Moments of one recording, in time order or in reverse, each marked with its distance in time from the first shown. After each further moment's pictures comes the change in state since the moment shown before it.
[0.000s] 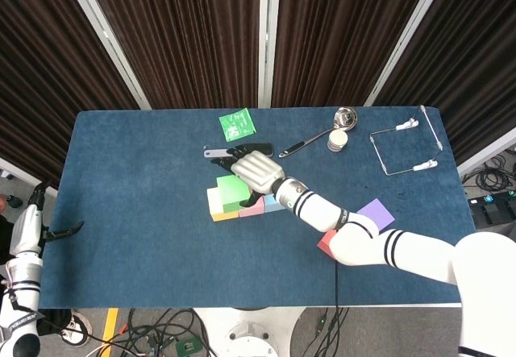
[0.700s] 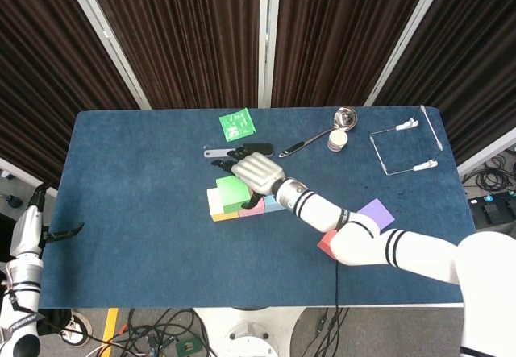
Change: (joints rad) left arm 0.003 -0.005 0.003 0.006 0.001 -0.003 -0.002; right arm 0.009 0.008 -0.002 -0.006 0.018 -0.022 0.010
